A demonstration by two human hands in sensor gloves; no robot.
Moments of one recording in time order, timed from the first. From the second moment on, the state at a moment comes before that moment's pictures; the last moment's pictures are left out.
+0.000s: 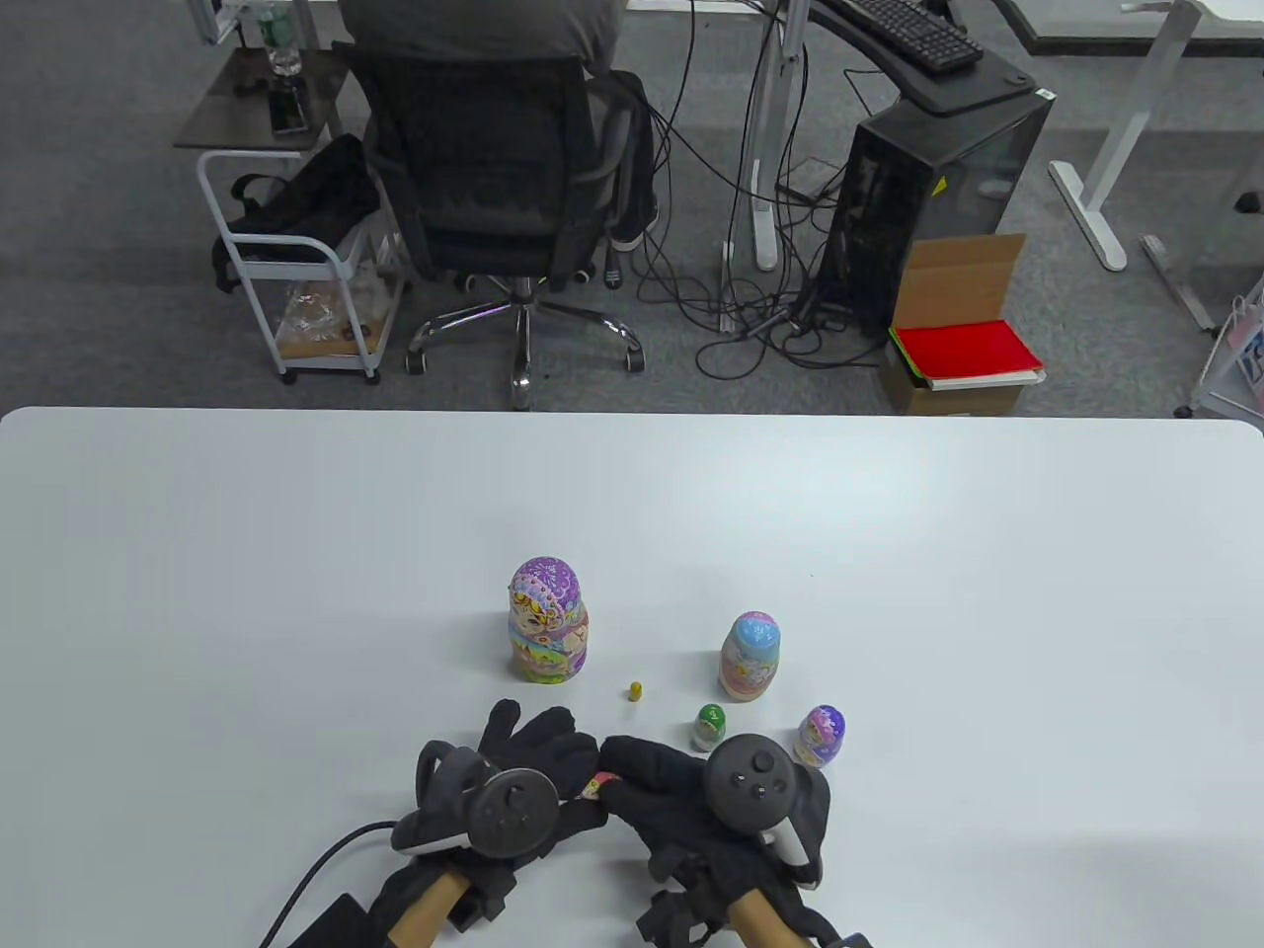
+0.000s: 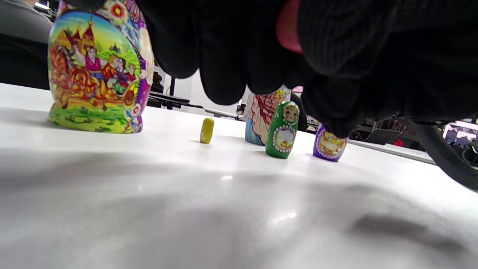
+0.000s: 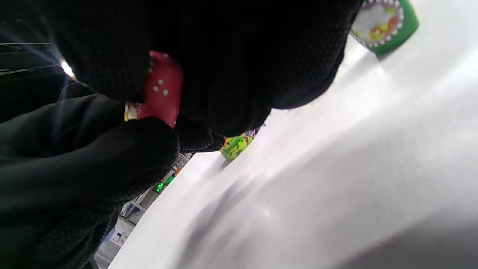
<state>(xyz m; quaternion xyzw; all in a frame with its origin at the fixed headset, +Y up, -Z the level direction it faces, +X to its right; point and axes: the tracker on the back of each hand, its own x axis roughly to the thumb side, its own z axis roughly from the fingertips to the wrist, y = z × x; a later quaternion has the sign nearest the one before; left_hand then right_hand) -0.135 -0.738 -0.262 0.00 -0.33 0.11 0.94 0.068 -0.754 -0.262 0.09 0.06 0.88 0.45</state>
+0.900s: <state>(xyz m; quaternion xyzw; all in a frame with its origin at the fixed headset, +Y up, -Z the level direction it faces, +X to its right) -0.164 -0.736 -0.281 -0.02 -0.28 0.10 0.95 0.017 -0.753 -0.248 0.11 0.03 0.99 -0.08</state>
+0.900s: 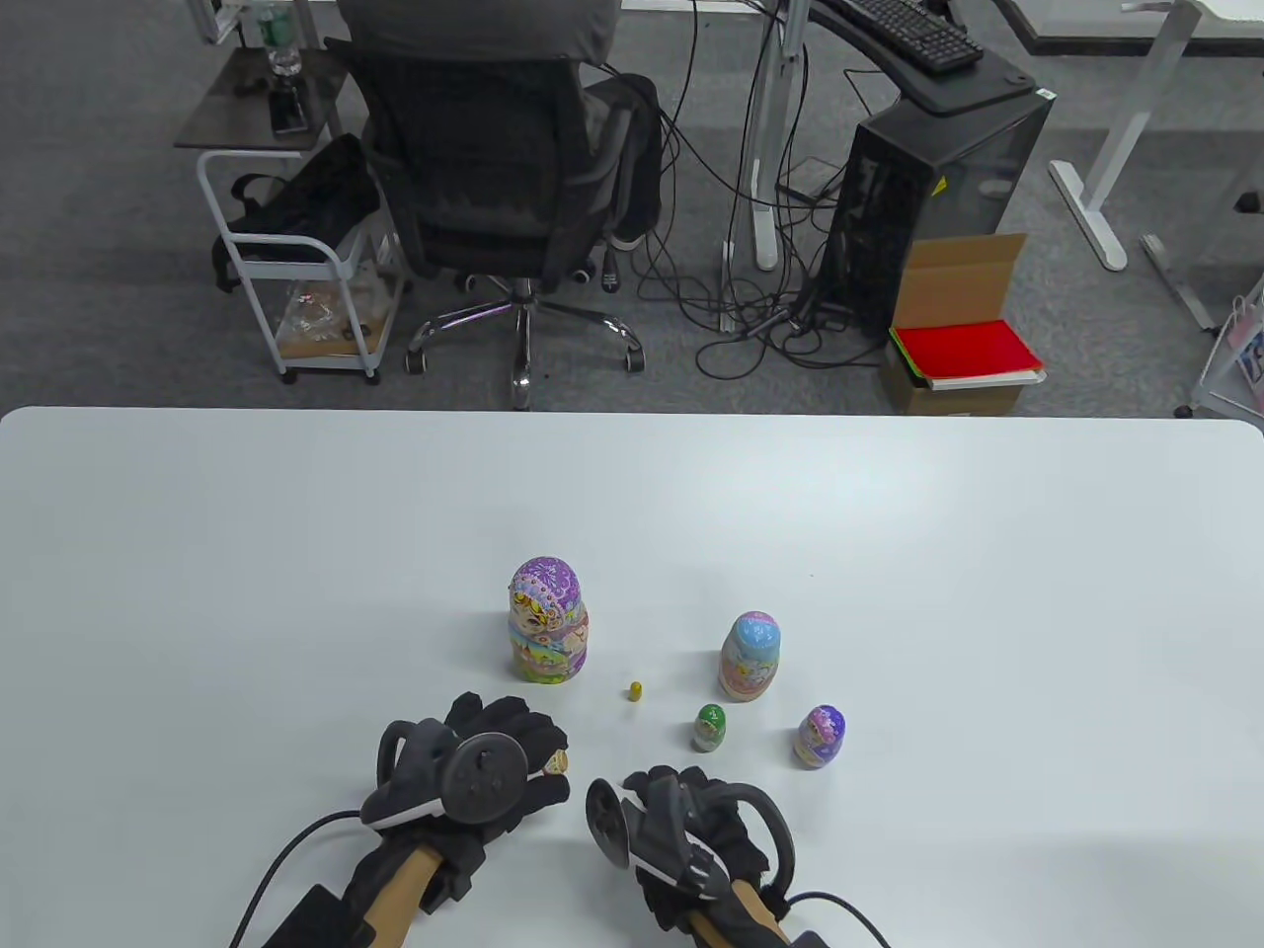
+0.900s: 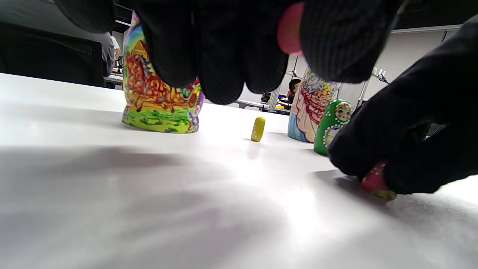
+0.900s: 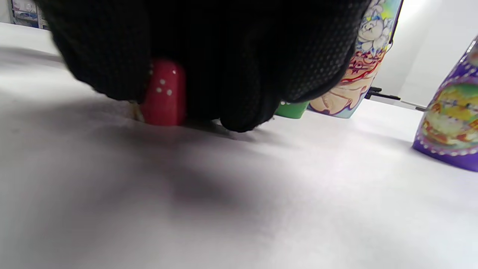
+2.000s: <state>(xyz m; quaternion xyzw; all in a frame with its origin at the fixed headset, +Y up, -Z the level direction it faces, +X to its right) -0.167 -0.738 -0.291 -0.05 -0.27 0.11 0.96 -0.030 -0.738 -0.366 0.10 0.04 0.97 -0.23</state>
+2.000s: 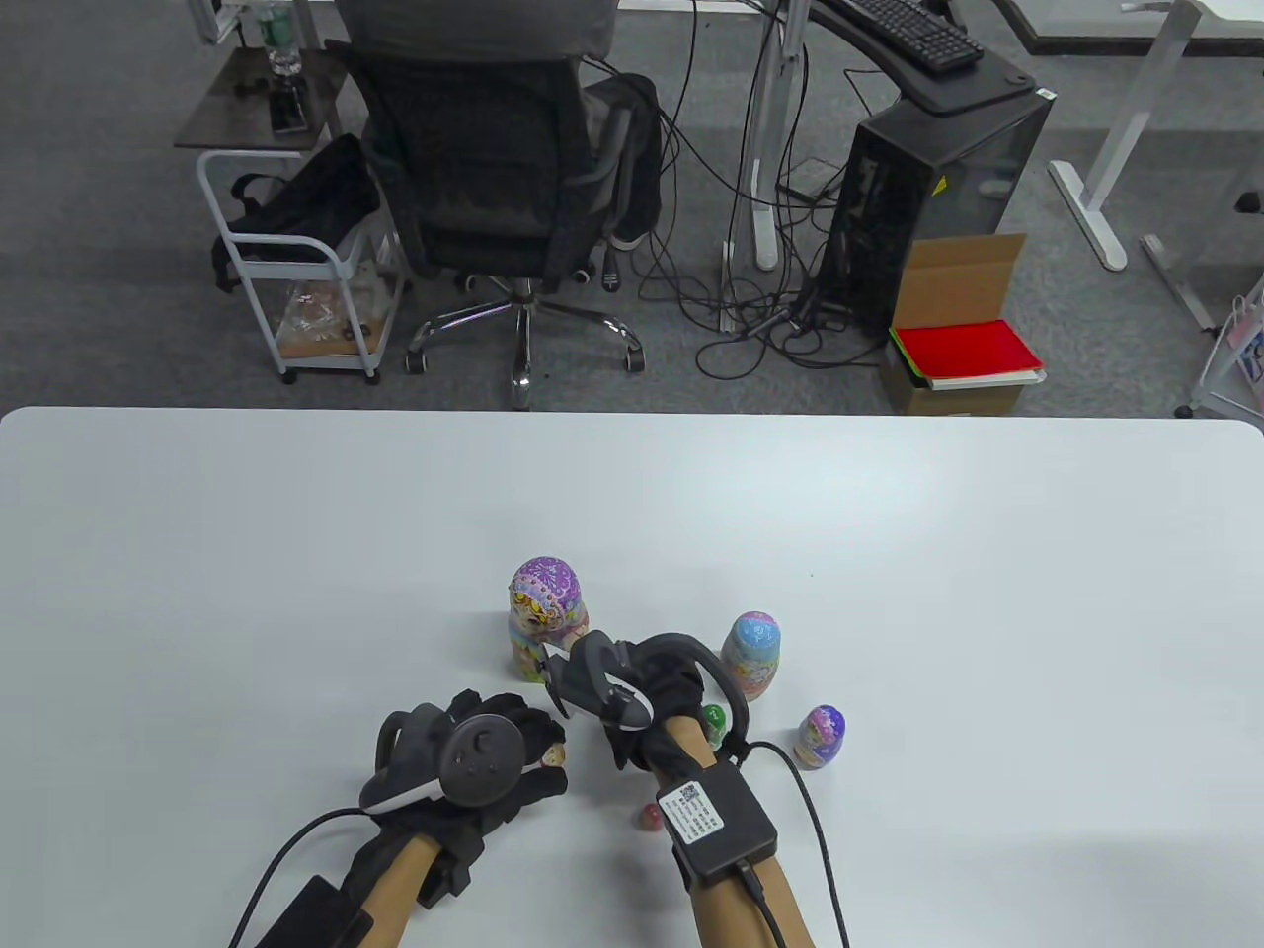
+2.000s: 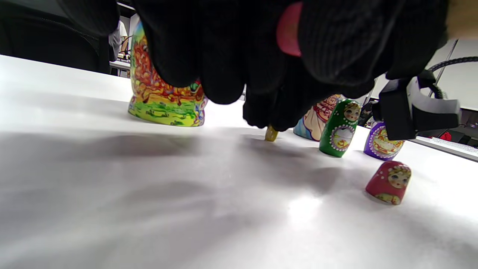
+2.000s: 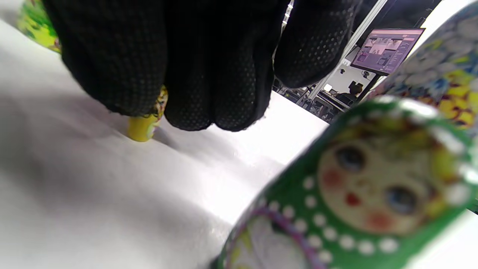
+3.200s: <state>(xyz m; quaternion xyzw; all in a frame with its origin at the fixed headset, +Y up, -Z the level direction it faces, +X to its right) -0.153 -0.736 -0.276 0.07 -0.28 0.14 0.95 0.039 -0.717 -0.290 0.10 -0.01 0.92 0.37</state>
